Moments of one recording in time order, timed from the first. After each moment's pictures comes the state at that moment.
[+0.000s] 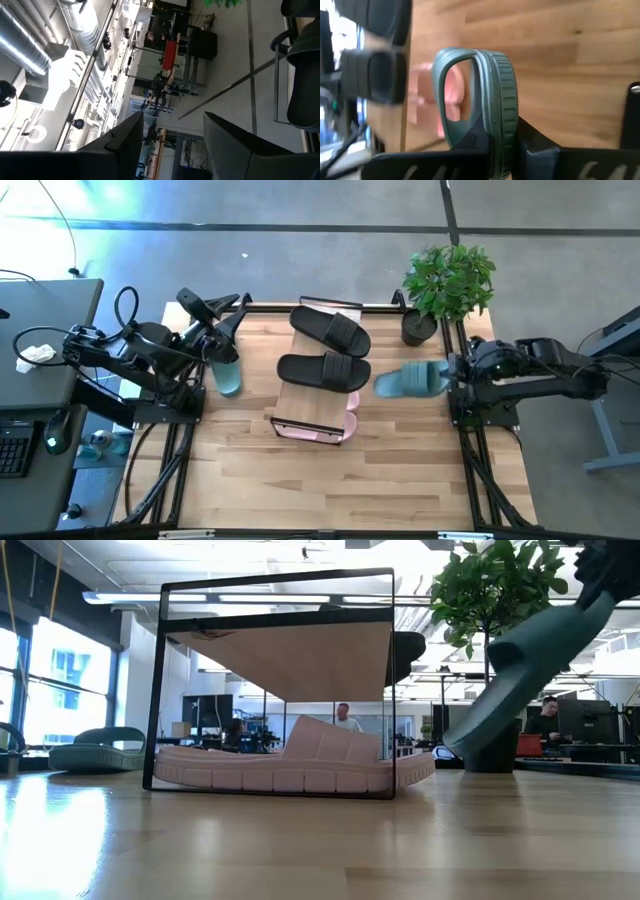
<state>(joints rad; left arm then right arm) -0.19 0.96 1.23 -0.24 -1.16 1.34 0.00 0.47 0.88 -1.28 0.18 1.51</state>
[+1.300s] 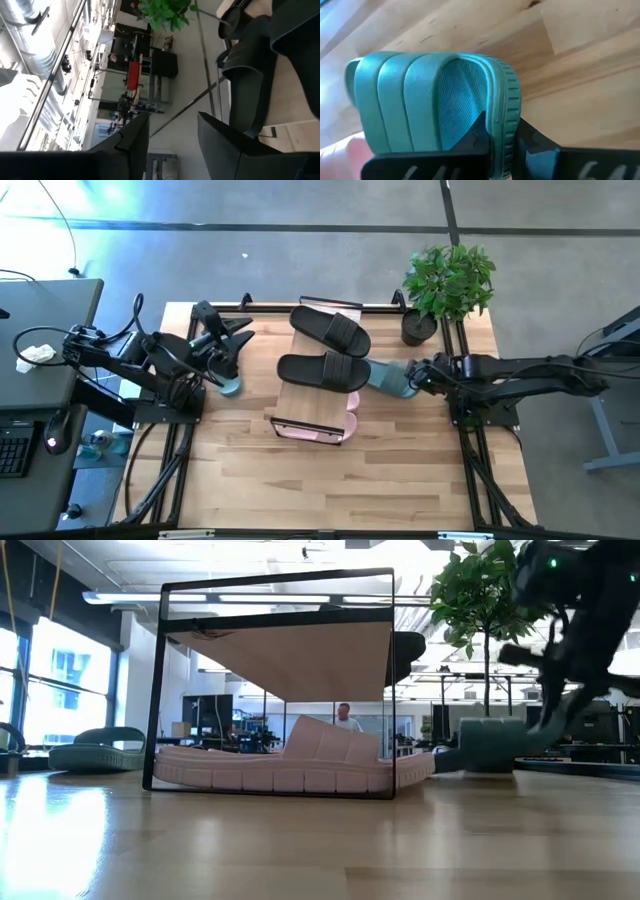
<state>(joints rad) -0.19 0.96 1.23 -0.56 -0.97 1.07 -0.13 0.84 0.48 -0.84 0.21 1.83</state>
